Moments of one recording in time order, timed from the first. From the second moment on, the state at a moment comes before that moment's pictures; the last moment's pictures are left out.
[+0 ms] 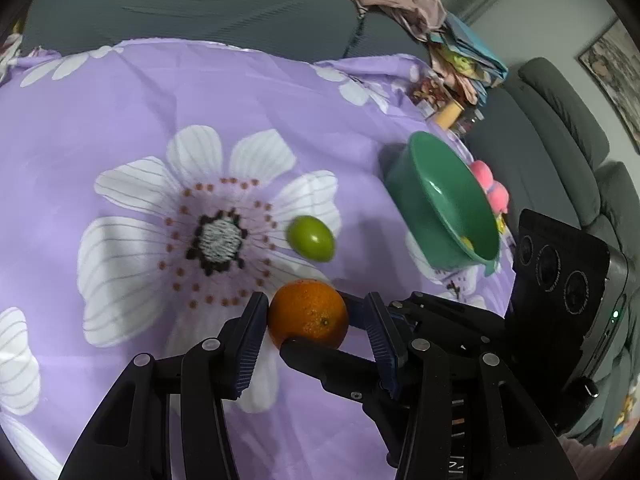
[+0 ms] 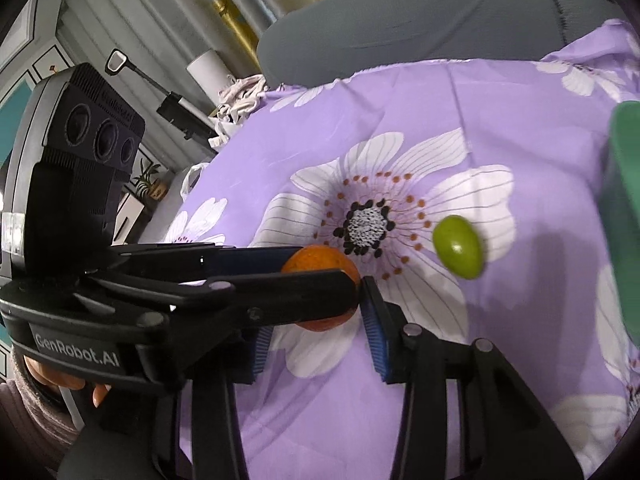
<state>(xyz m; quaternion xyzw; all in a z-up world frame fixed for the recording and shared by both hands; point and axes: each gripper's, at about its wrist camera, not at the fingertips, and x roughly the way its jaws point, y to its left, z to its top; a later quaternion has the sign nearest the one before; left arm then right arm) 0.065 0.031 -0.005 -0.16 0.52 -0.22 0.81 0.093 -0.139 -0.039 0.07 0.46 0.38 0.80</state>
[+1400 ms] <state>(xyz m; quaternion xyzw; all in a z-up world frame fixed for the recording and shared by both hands) 0.083 -0.140 0.081 -0.04 0.46 -0.31 0.83 0.087 -0.305 0.022 0.16 0.32 0.31 0.88</state>
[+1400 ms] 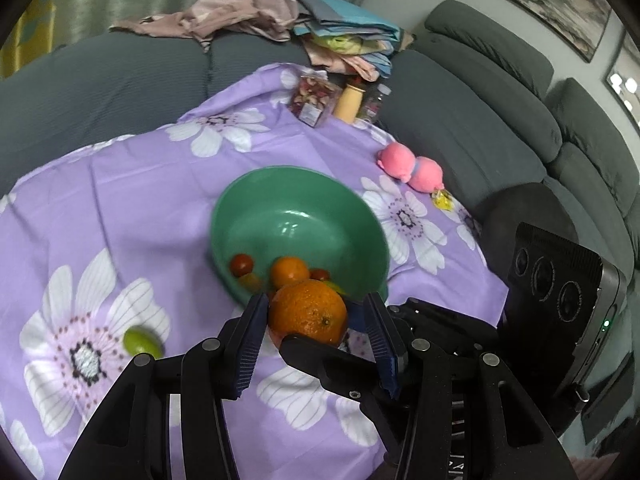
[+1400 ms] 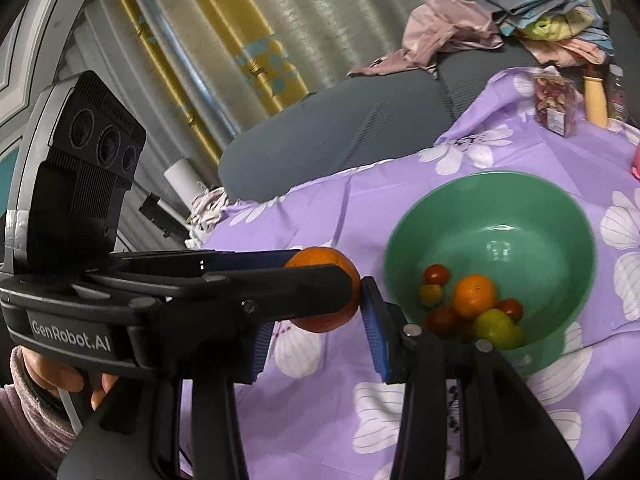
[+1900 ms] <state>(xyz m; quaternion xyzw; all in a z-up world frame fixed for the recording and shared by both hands) 0.111 -0.180 0.064 -0.03 0.48 -0.34 0.81 0.111 -0.341 0.004 0.18 0.33 0.27 0.88</state>
